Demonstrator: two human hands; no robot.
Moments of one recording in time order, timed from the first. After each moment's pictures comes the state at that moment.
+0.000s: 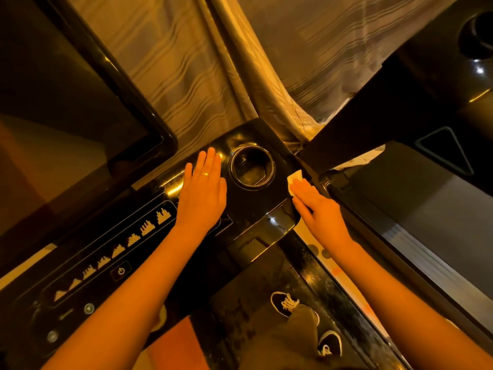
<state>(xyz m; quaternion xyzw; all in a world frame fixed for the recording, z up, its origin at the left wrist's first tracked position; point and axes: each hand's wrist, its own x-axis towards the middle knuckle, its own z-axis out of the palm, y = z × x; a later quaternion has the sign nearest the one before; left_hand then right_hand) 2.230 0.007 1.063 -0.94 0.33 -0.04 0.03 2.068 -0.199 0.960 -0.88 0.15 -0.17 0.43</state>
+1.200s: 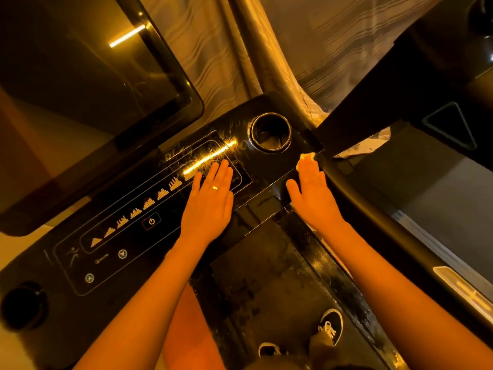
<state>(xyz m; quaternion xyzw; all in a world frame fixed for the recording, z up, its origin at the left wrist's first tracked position) 2.164 0.099 1.040 -0.92 0.38 -0.06 0.07 2.058 -0.126 0.988 -0.89 0.22 -0.09 0.40</state>
